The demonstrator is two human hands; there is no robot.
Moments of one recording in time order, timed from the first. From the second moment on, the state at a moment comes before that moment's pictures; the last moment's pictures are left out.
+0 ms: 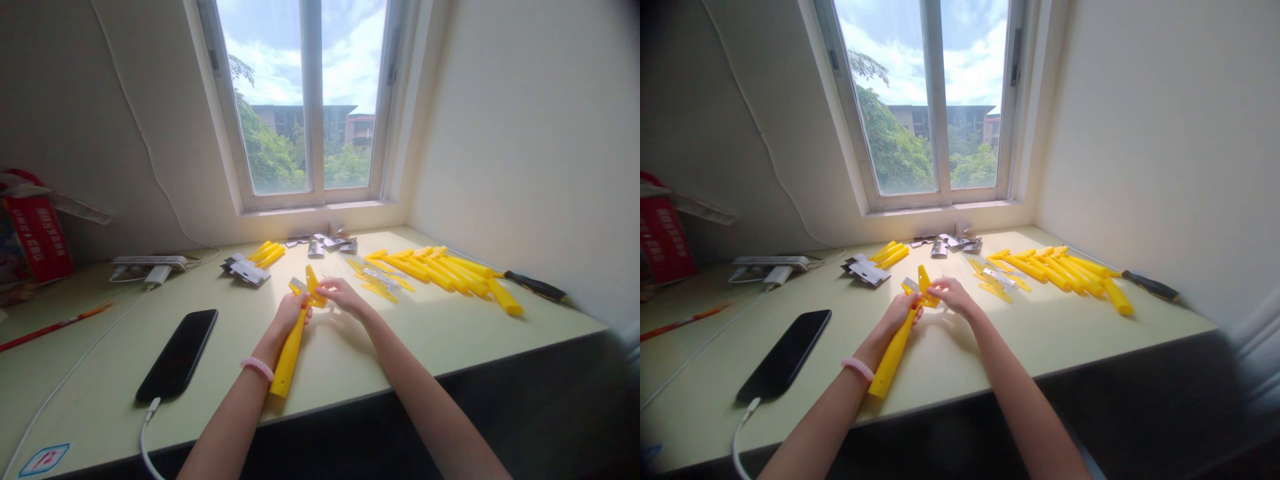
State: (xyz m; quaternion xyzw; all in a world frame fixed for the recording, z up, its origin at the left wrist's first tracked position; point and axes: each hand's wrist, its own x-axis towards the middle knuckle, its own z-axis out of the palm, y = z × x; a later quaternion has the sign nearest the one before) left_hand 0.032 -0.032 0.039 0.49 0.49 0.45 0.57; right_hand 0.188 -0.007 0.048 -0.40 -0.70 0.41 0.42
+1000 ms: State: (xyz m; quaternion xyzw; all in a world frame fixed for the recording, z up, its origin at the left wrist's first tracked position) left_hand 0.016 -0.025 0.044 0.40 0.49 0.61 0.49; right_hand 0.177 -0.016 0.049 -0.38 -0.59 0.57 0.43
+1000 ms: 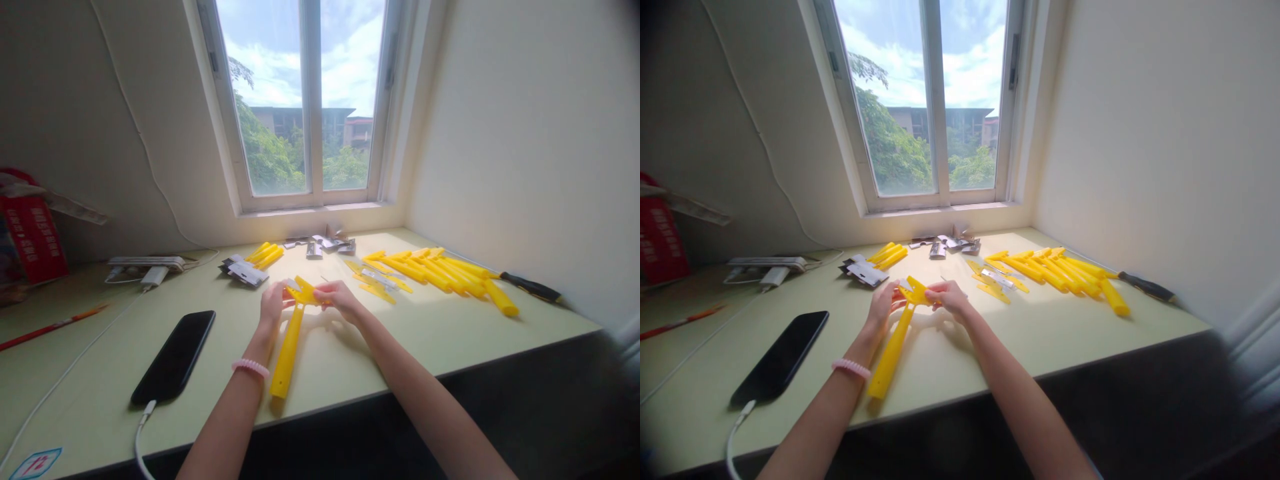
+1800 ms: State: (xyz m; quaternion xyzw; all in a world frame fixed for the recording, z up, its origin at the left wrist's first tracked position) left_hand 0.015 -0.026 0.036 0.32 0.46 0.60 0.57; right_hand 0.166 -0.019 0.035 -0.35 -0.56 0.60 0.45
